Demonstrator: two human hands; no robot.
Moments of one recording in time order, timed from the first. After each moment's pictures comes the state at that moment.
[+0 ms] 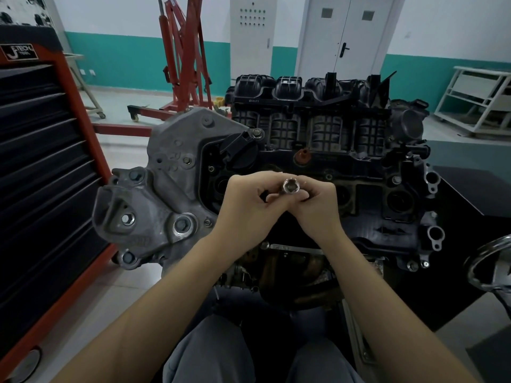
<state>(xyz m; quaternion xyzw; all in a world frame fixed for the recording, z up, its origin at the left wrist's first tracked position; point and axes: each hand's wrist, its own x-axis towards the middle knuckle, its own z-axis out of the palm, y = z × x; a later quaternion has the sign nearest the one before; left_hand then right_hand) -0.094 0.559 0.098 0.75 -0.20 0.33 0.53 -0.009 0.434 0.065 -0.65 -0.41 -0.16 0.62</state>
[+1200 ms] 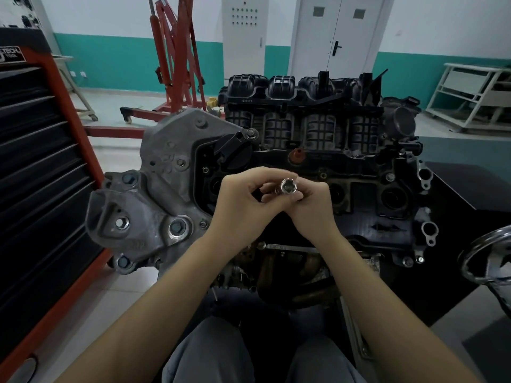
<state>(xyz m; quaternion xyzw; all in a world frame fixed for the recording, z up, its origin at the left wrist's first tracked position) -0.092 0.561 0.098 0.74 -0.21 0.31 0.55 -0.013 0.436 0.066 -0.66 -0.40 -0.14 0.62</state>
